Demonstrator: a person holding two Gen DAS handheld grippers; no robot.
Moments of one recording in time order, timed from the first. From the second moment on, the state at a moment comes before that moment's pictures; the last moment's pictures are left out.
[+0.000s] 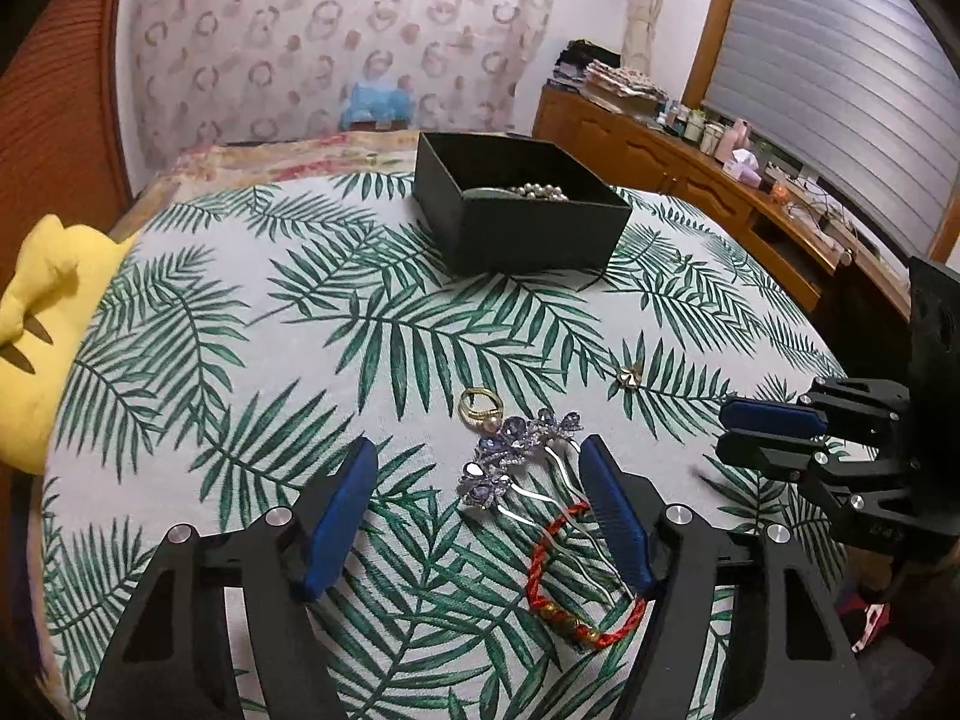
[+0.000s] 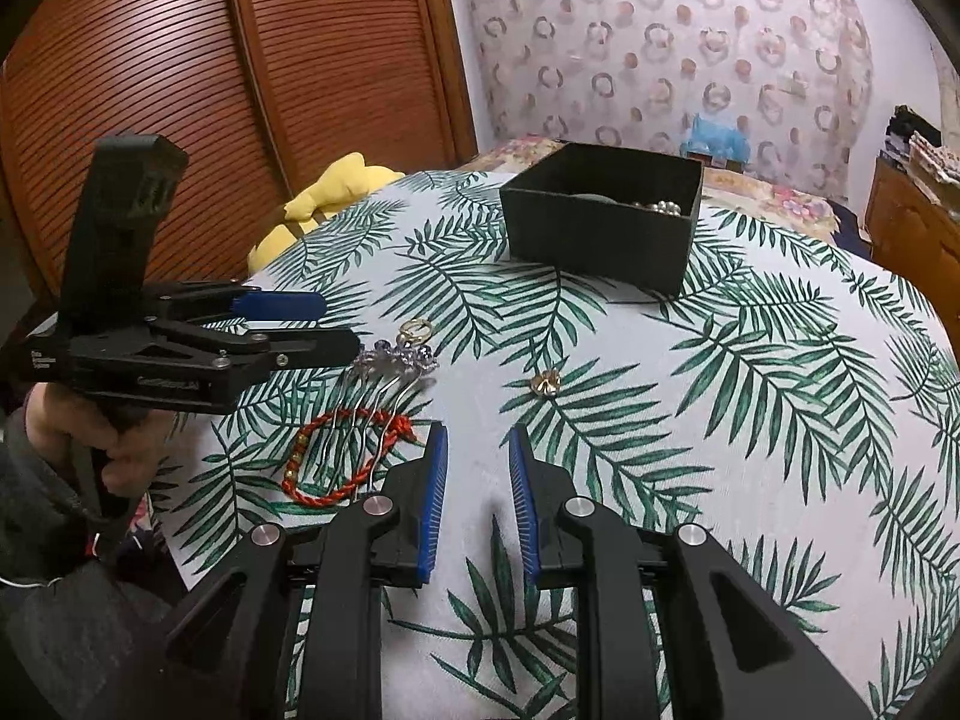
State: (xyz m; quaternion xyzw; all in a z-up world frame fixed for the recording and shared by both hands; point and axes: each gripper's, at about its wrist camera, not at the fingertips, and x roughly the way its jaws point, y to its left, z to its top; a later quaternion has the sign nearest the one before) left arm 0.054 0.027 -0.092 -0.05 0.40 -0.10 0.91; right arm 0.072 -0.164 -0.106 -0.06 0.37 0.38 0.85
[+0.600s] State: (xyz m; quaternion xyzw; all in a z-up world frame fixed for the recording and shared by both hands) left arm 0.061 0.021 -0.107 -0.05 0.41 -0.11 0.90; right arm 0.073 -0.158 -0.109 -0.06 0.38 0.38 0.84
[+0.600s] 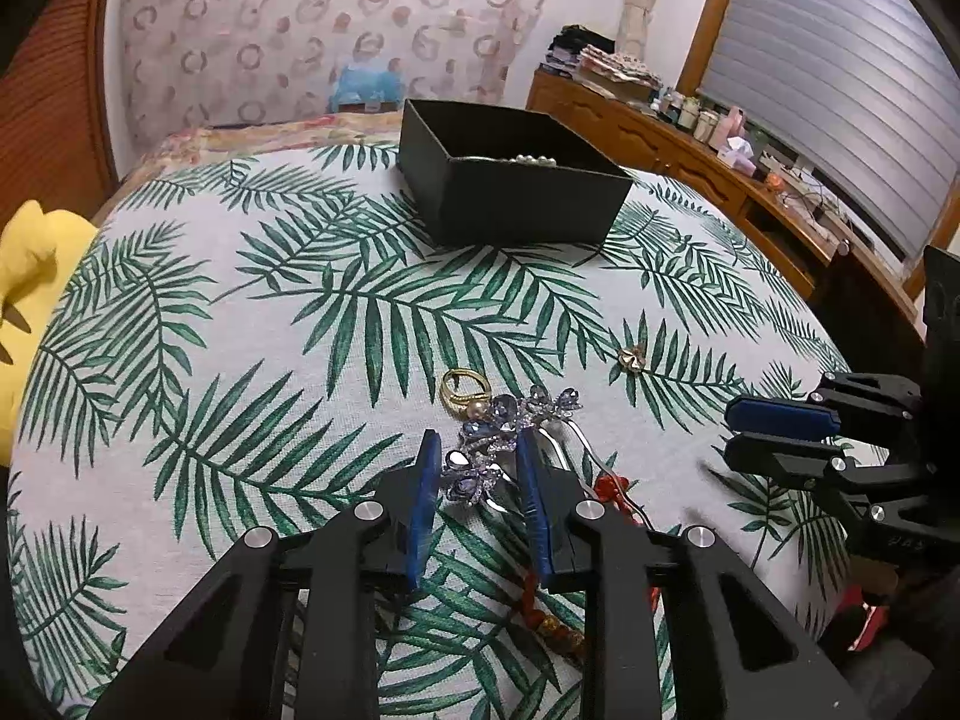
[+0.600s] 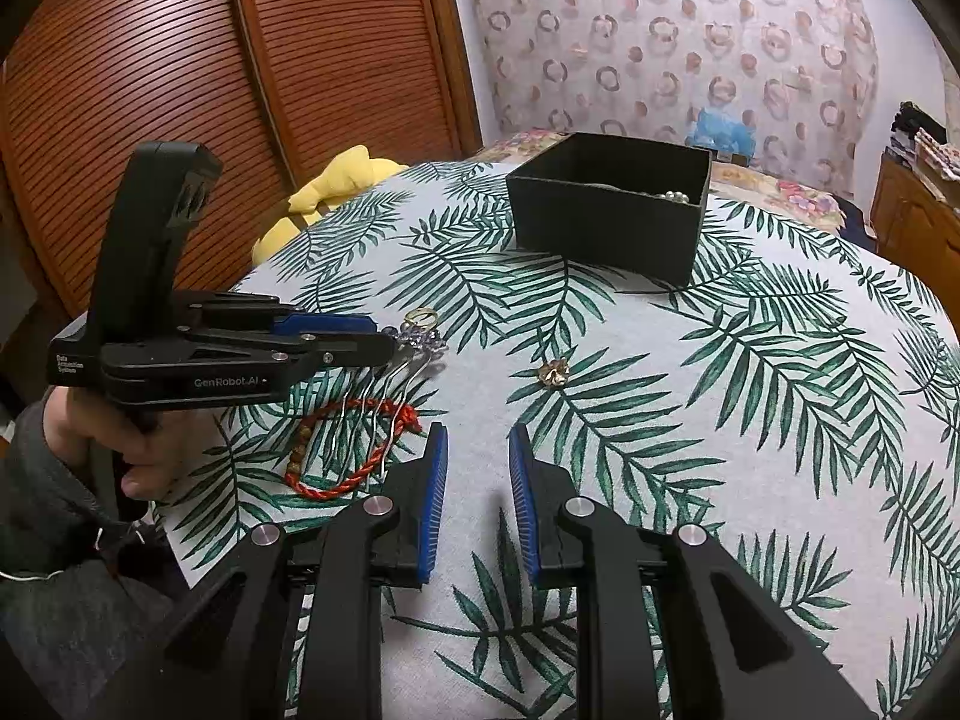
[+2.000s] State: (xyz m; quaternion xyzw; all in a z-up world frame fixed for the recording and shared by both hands) left arm 0.058 0.055 -0.059 -0.06 0.31 -0.02 0.95; right arm 0.069 -0.106 -0.121 -0.17 0.39 0.40 0.82
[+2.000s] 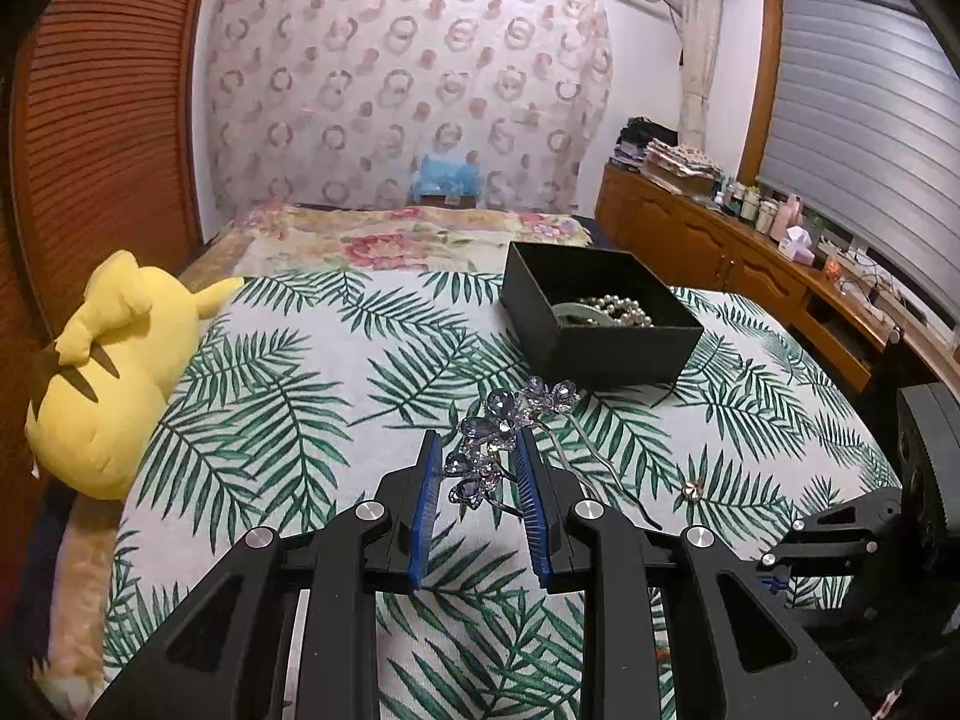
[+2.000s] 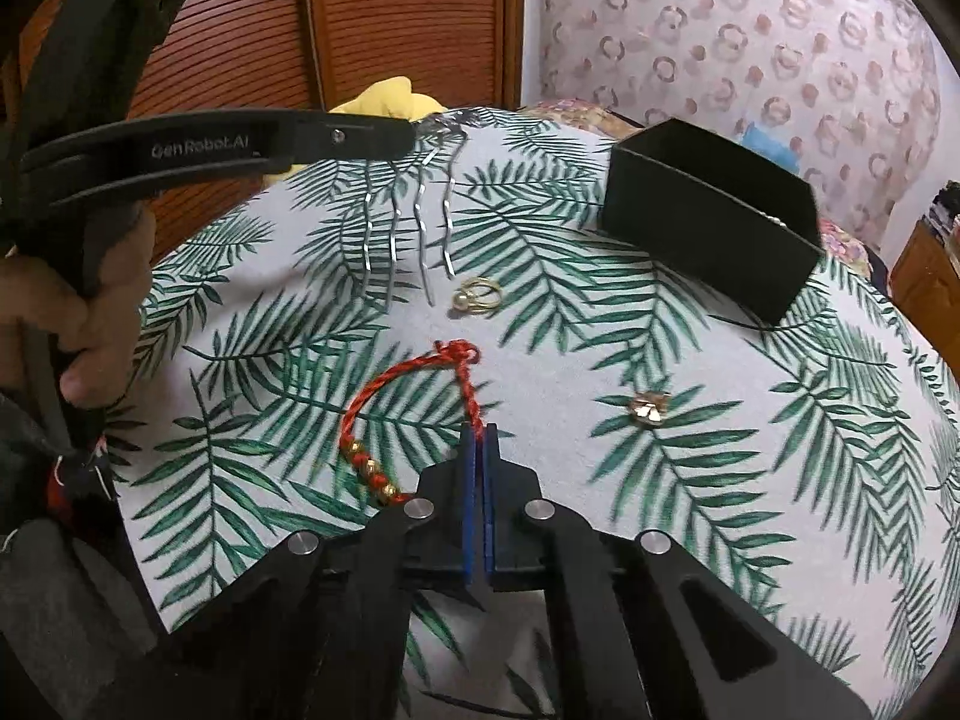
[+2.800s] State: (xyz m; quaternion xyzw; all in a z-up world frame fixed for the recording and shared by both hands) left arm 0.092 0.035 -0.034 -0.04 0.29 -0.03 0.96; right arm 0.180 -0.150 -0.026 -0.12 0.31 0.34 0.88
